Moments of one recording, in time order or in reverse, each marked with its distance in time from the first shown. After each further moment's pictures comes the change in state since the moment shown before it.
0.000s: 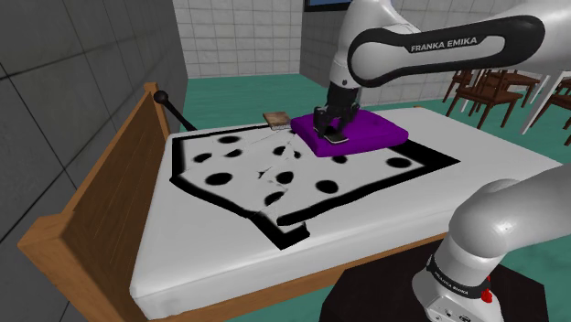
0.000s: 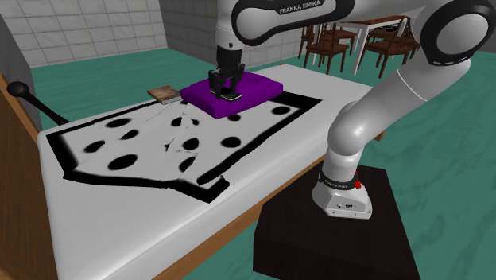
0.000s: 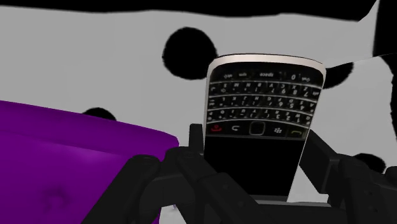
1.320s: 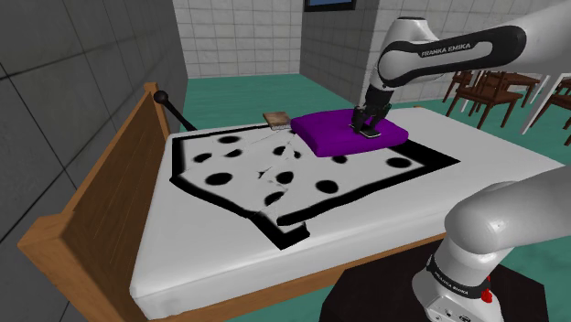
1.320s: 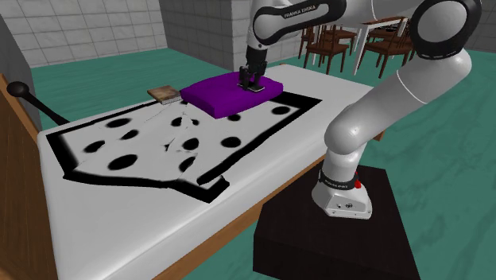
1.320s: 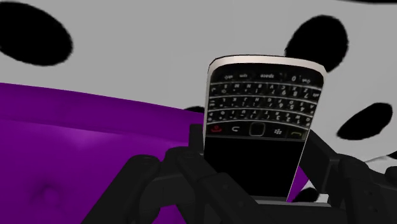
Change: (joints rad) arm -0.109 -0.006 -0.293 -0.110 -0.097 0.104 -0.339
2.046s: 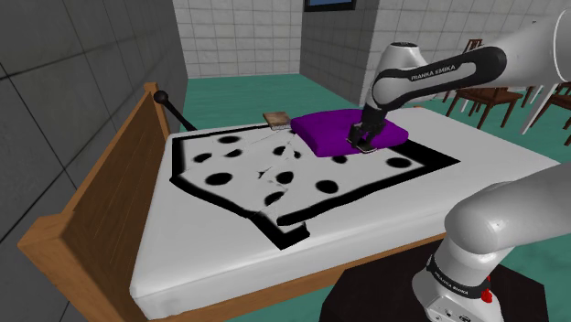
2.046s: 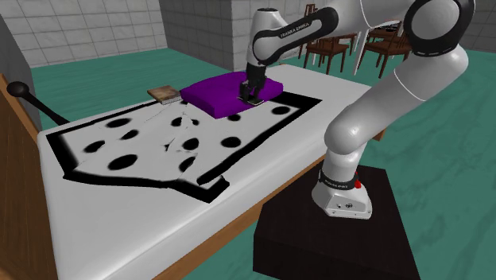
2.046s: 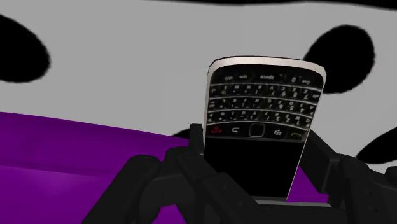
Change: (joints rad) arm -0.001 0.037 -0.002 -0.125 -0.002 0.162 0.002
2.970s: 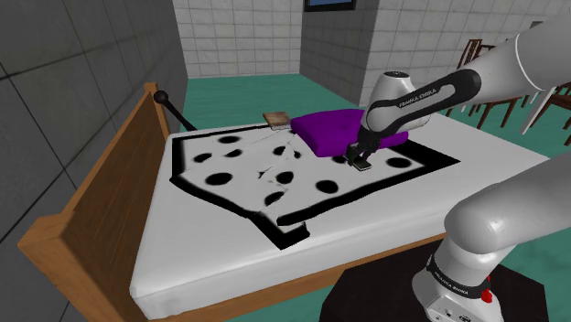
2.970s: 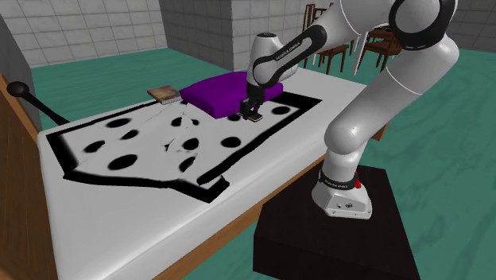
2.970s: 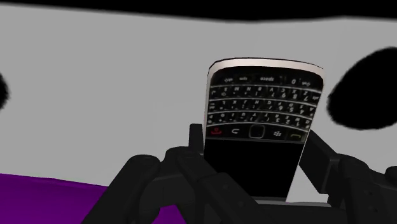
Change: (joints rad) arm -0.002 0.096 -0.003 -0.130 -0.004 0.226 0.001
